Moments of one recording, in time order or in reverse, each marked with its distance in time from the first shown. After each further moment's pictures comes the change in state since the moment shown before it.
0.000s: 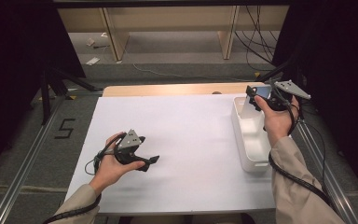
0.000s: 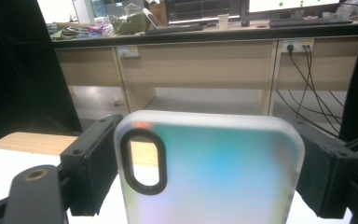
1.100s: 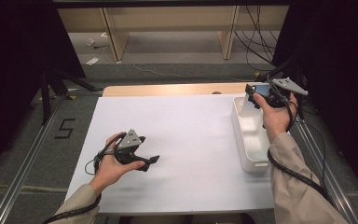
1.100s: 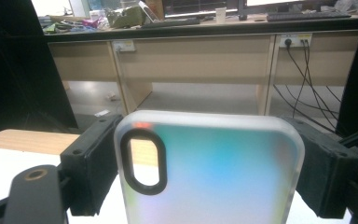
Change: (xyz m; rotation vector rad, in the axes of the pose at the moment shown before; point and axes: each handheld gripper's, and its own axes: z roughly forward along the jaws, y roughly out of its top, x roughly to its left) left arm 0.000 0.000 0.000 -0.004 -0.002 -0.003; right arm -0.003 0.002 0.012 0.025 -0.013 -0.002
